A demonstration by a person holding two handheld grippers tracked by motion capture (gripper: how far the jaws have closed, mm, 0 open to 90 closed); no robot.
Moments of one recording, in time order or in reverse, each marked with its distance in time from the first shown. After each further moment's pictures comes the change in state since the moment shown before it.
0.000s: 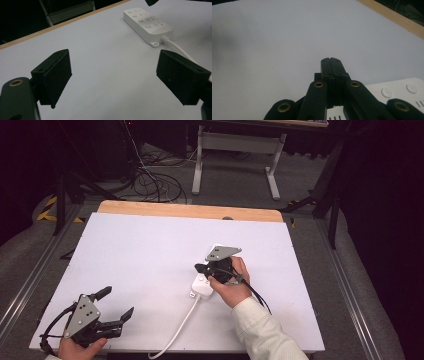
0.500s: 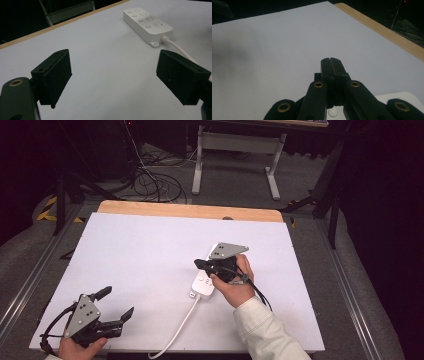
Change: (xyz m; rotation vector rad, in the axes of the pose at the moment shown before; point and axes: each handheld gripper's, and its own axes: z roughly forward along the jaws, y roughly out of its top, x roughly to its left) left arm 0.000 0.000 0.000 0.002 -0.001 0.003; right arm 0.006 0.015 -0.022 -0.091 0.008 -0.021
